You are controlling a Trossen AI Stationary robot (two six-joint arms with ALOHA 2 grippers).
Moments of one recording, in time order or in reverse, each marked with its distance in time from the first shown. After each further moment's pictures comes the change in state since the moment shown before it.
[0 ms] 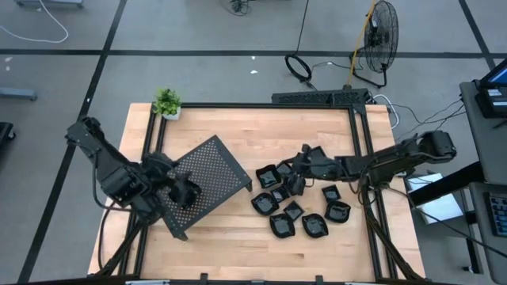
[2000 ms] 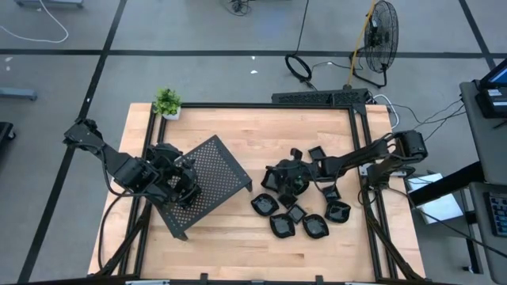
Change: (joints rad) left arm 0.168 0.008 0.000 0.023 -0.009 0.081; right arm -0.046 0.305 0.161 -0.129 -0.021 0.030
